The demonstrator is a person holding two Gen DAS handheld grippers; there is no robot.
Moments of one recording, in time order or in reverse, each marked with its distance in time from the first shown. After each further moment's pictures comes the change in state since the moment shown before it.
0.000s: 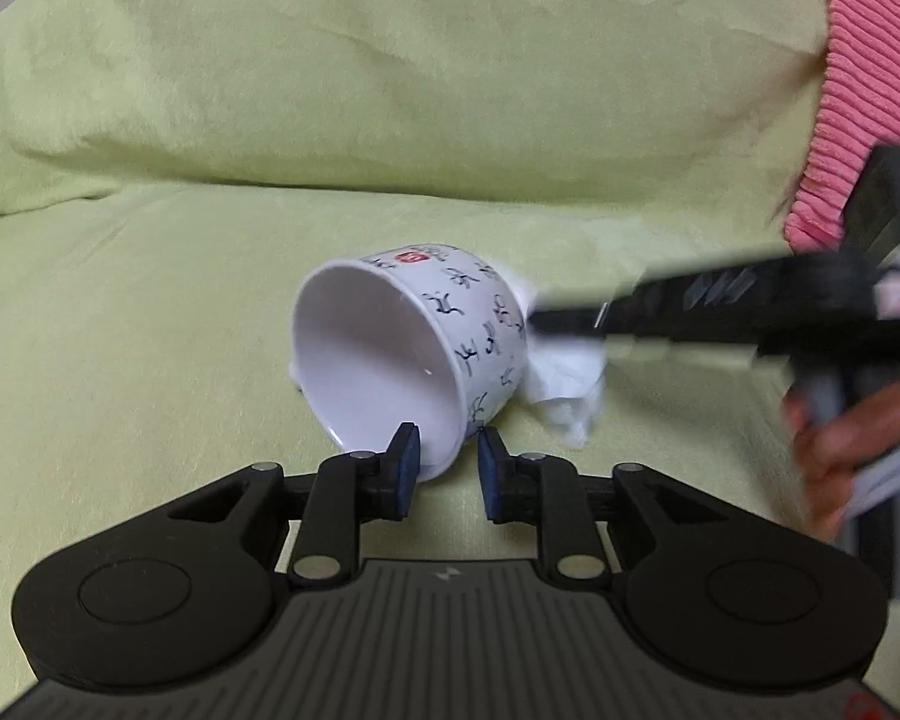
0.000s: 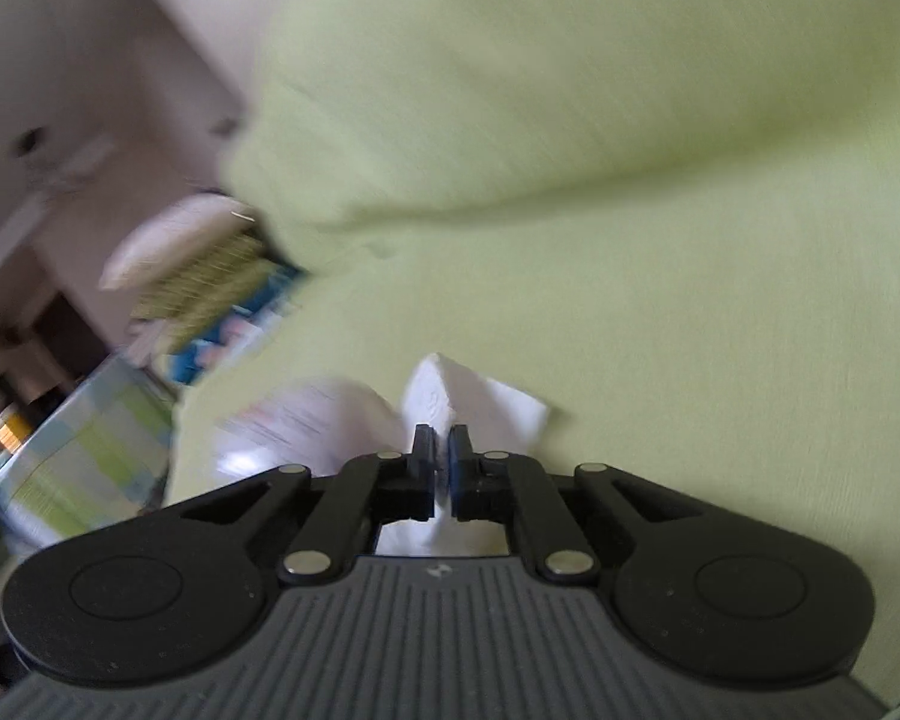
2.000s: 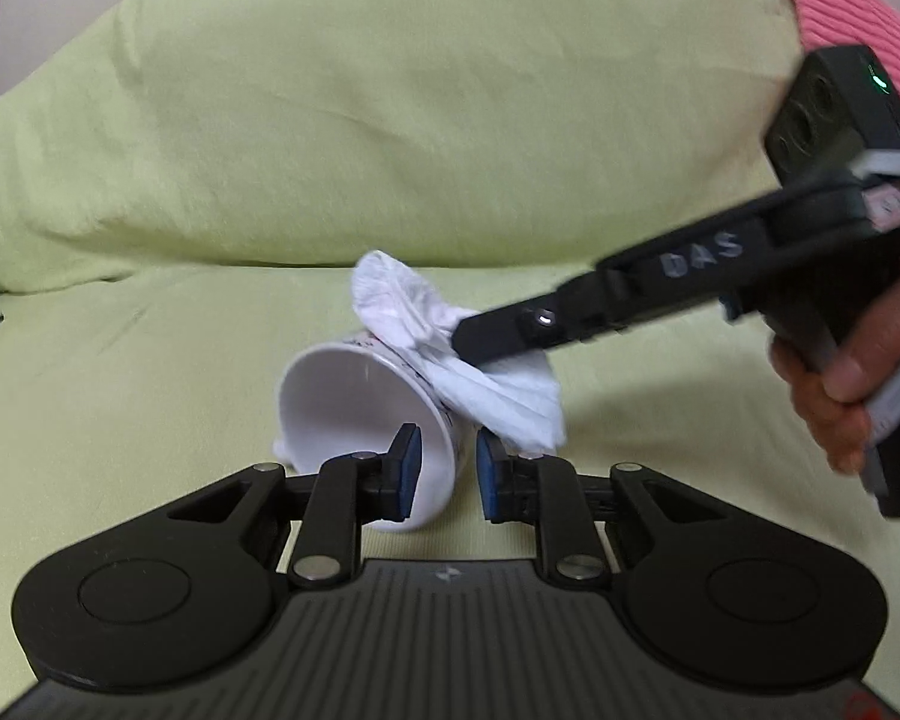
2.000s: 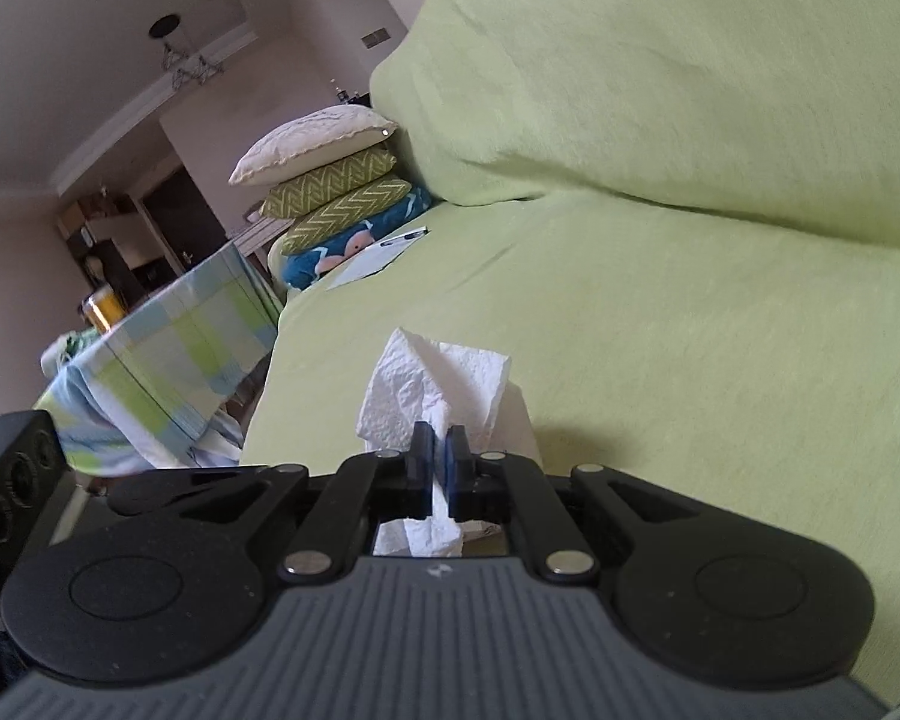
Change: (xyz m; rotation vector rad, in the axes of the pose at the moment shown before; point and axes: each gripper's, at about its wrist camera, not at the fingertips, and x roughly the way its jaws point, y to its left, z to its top) left arm -0.001 -0.001 0.009 0.044 -0.122 0.052; right arm 0.039 0.022 0.033 -0.143 0.198 0.185
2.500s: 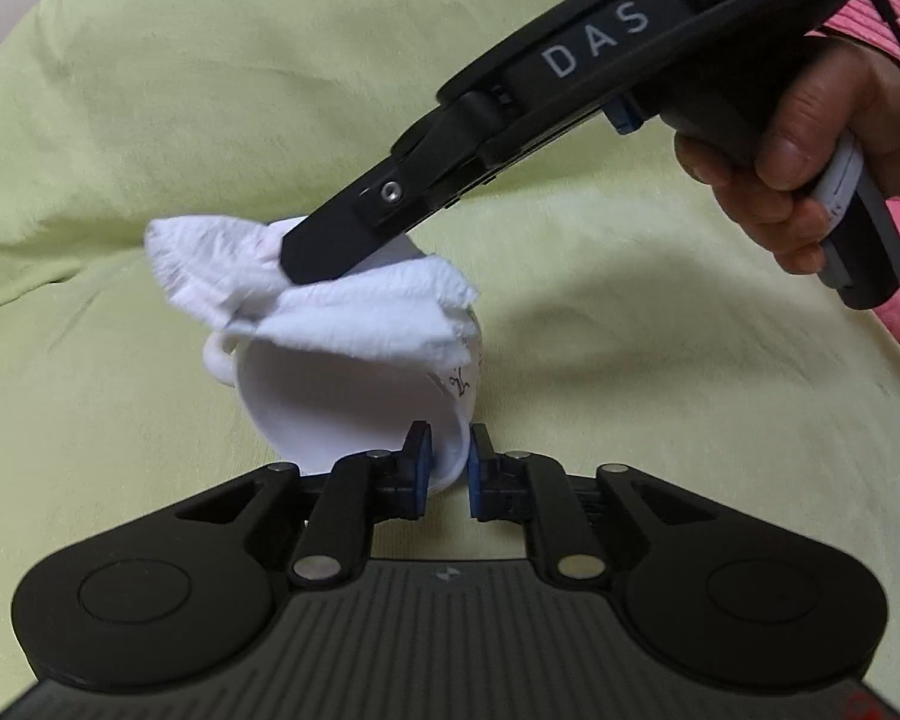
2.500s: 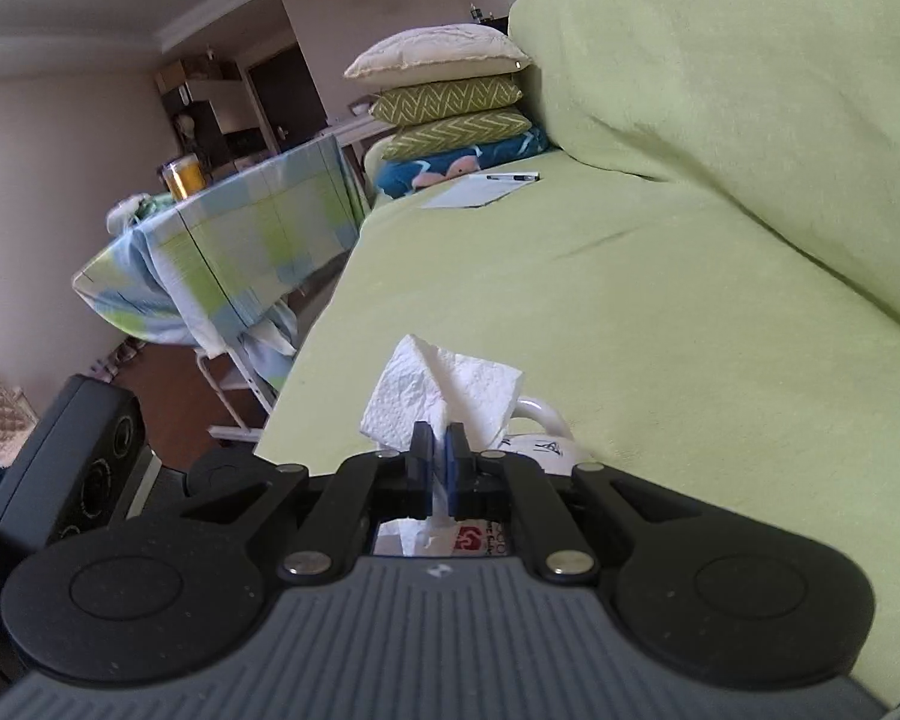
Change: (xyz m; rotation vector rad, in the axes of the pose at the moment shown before) left arm 0.018 -0.001 -0.027 0.166 0.090 -0.070; right arm 0.034 0.044 0.024 -0.317 0.175 0.113
